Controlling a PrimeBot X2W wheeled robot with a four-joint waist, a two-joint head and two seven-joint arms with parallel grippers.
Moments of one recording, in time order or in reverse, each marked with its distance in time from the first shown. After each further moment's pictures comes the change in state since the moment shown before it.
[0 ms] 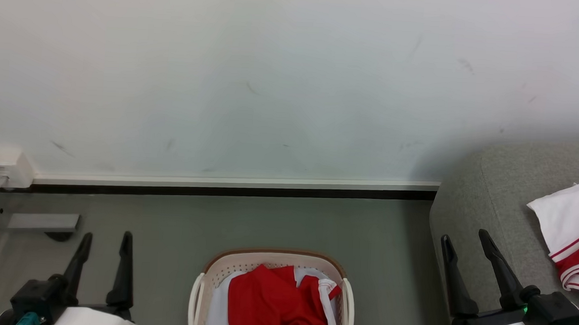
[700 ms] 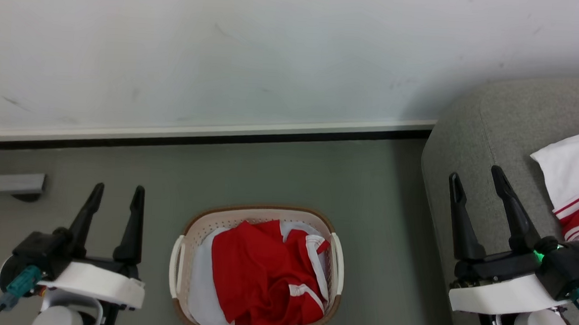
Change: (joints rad) left arm -0.120 0.070 -0.090 -0.004 -0.059 -0.007 0.000; right arm -0.133 0.025 -0.023 -0.065 -0.039 0.000 0.000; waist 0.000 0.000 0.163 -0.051
